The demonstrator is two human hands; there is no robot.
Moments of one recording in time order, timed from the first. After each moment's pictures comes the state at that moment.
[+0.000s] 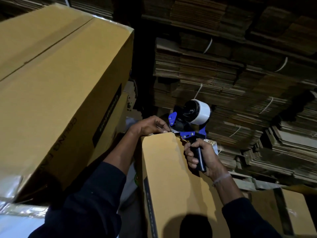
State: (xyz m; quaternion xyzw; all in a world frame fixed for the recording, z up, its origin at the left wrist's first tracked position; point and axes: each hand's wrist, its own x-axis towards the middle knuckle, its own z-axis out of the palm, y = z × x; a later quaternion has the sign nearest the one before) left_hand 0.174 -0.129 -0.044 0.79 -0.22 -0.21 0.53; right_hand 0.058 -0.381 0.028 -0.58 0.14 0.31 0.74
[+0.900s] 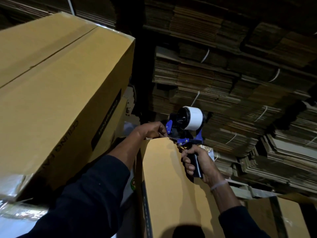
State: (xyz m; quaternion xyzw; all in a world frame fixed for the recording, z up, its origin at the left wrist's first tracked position) left_hand 0.183 -0.148 -0.031 0.86 -0.17 -0.25 0.41; right_hand 0.051 -0.375 0.042 -0.65 0.16 0.30 0.68
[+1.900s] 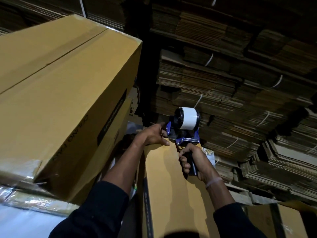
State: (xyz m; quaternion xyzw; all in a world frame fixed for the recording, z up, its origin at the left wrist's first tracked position) left_hand 0.120 -0.150 0.006 0.83 -0.03 -0.22 0.51; right_hand 0.049 -0.359 0.047 -0.71 0.16 0.28 0.63
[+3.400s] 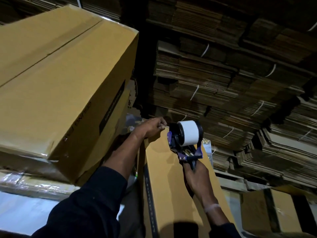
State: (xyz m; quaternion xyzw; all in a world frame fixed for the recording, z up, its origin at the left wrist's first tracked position) left_hand 0.100 -0.148 0.001 0.87 -0.07 -0.16 0.46; right_hand -0.056 -0.372 0.025 -0.91 0.14 0.05 0.38
